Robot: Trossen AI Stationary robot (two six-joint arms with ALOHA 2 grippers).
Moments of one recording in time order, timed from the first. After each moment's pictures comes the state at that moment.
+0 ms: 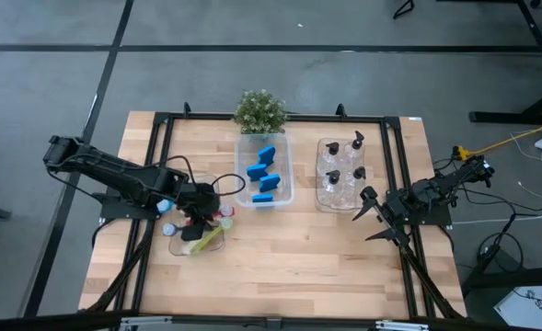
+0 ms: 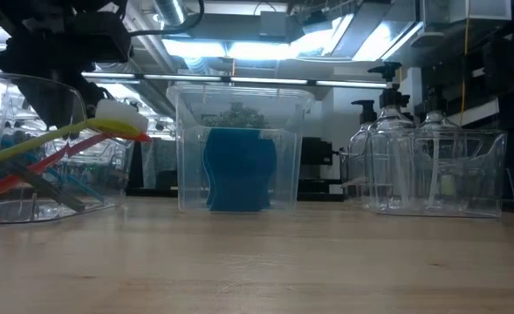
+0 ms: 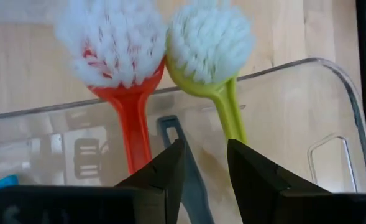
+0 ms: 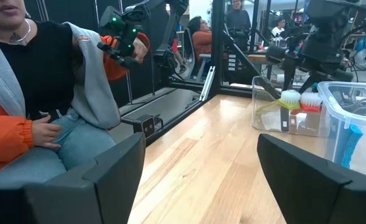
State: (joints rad) left arm -0.18 1.10 0.65 -0.59 0.20 -0.29; right arm 0.46 0.02 0.01 0.02 -0.05 0.02
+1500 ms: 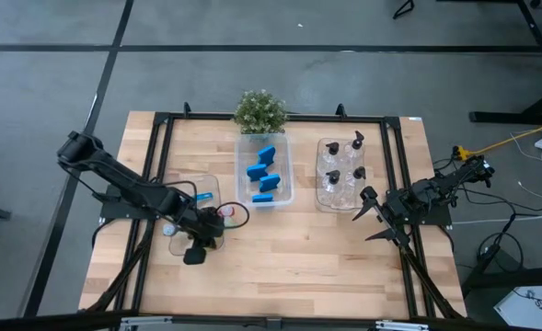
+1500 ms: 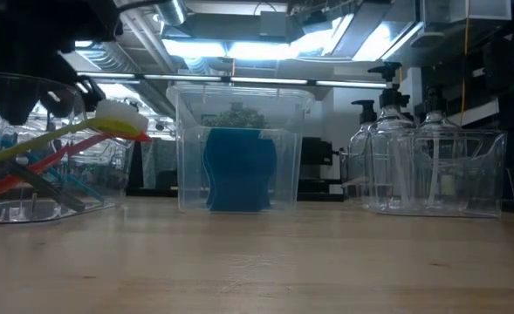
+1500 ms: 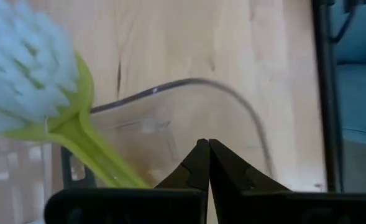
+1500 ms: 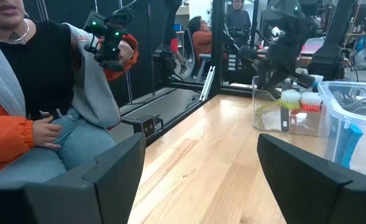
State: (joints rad) left arm -0.43 1.28 0.72 -0.44 0.15 -0.48; right arm 0.46 0.02 0.01 0.02 -0.04 0.02
